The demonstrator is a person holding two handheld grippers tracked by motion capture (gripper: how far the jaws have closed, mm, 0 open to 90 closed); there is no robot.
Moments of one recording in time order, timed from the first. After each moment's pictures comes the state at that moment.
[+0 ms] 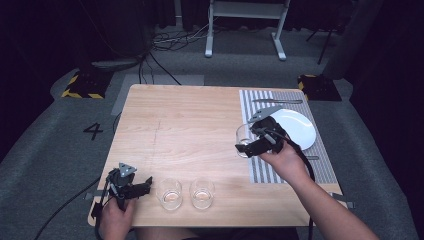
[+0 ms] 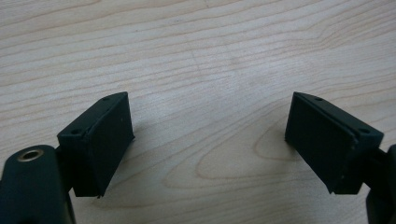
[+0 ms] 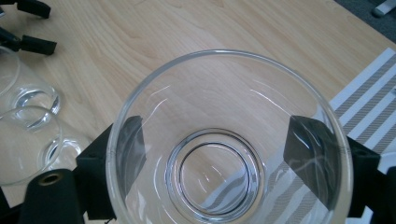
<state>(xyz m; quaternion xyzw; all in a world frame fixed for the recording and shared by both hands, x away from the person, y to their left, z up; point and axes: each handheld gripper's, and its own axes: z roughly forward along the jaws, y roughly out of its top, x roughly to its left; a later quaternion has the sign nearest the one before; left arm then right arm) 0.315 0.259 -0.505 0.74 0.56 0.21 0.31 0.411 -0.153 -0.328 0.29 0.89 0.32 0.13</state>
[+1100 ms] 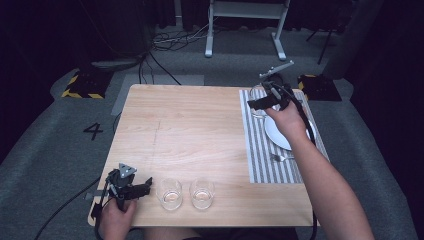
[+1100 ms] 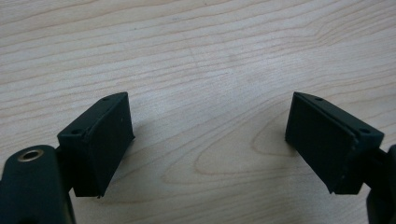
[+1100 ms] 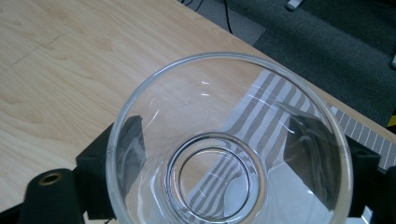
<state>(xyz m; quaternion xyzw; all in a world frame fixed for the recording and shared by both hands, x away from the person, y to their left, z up) 0.313 0.259 -0.505 0.74 0.56 0.21 0.31 0.516 -0.178 -0.290 0.39 0.85 0.29 0.20</state>
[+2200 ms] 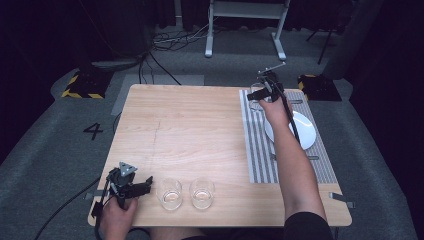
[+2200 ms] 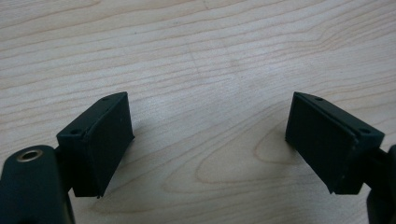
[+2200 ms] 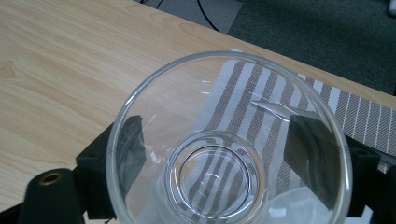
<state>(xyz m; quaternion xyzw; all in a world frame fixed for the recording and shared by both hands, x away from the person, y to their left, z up) 0.317 0.259 -0.505 0.74 0.56 0.21 0.31 0.612 -0.193 -0.366 0.49 0.80 0.28 0.18</state>
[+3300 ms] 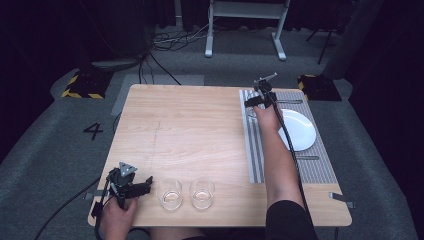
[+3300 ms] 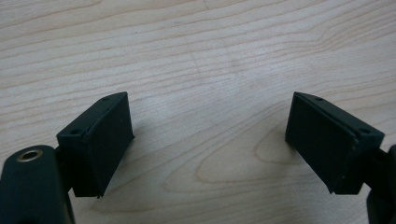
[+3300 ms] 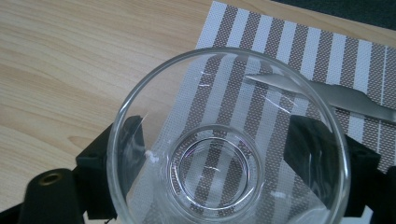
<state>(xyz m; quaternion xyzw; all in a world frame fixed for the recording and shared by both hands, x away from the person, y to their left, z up) 0.317 0.259 -0.505 0.74 0.56 0.21 0.31 0.644 -0.191 -0.433 0.55 0.78 0.25 0.17</state>
